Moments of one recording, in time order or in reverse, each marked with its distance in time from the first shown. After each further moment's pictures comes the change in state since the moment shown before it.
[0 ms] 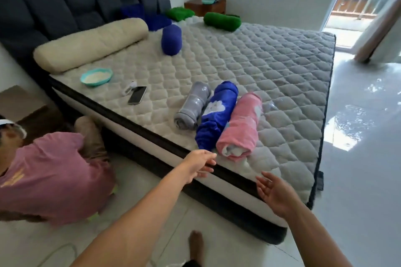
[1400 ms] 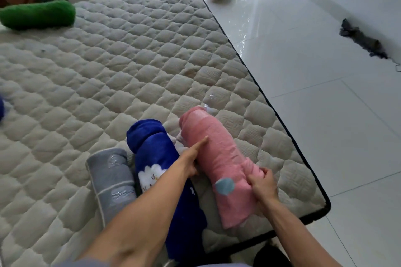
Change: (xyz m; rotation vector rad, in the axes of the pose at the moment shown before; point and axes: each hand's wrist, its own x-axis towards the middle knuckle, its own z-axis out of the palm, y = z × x) left_hand 0.387 0.176 0.088 0.058 -0.494 -0.392; right_hand 0.224 -0.100 0.076 -0.097 0.928 -0.132
